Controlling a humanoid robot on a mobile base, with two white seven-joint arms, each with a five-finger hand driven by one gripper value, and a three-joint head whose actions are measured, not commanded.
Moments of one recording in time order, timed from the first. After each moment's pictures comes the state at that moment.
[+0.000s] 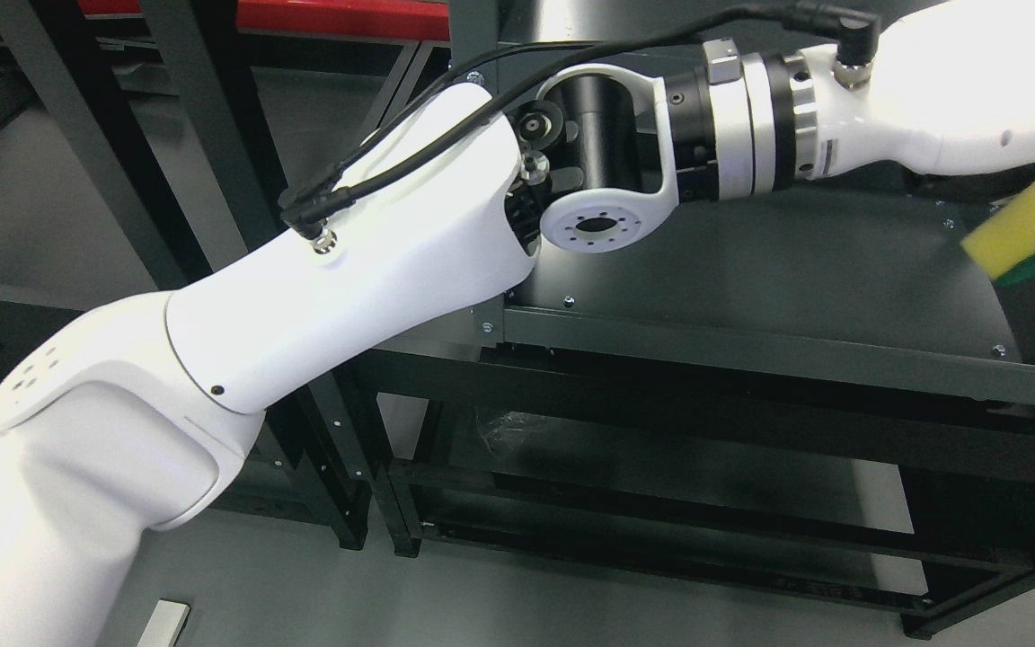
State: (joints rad) left arm -1.52 0.00 -1.06 -1.33 -0.49 -0.39 0.01; right arm -0.07 0.00 -0.21 0.00 -0.11 0.07 -0.07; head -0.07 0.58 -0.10
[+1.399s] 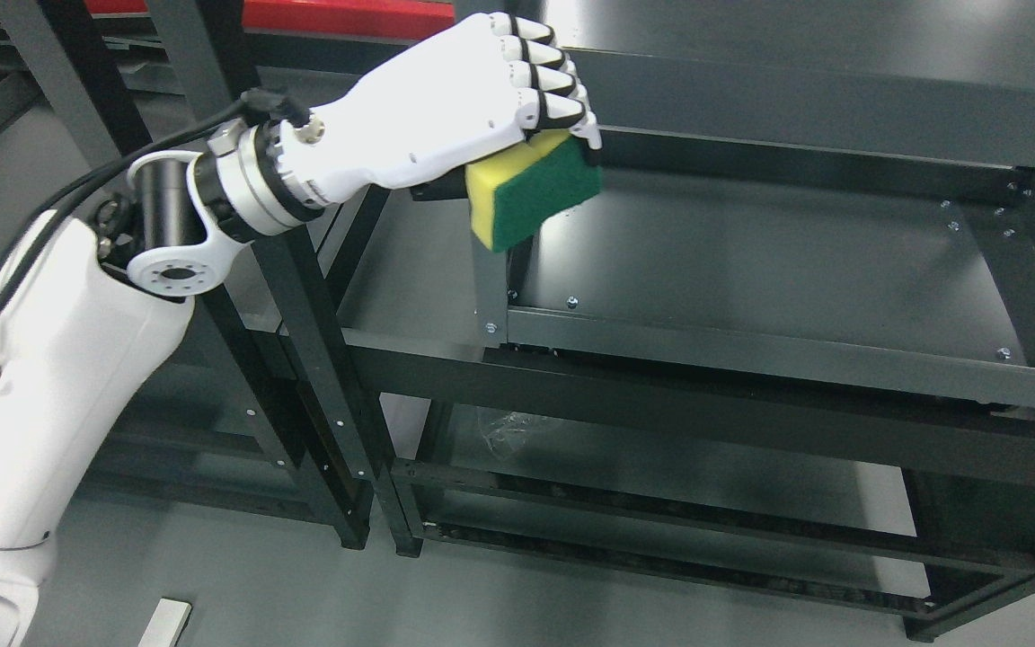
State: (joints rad) left arm -1.02 0.42 -0.49 -1.49 -0.57 -0.79 -0.07; right arm -0.07 0.00 -0.21 0.00 -0.11 0.08 -0.07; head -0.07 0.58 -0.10
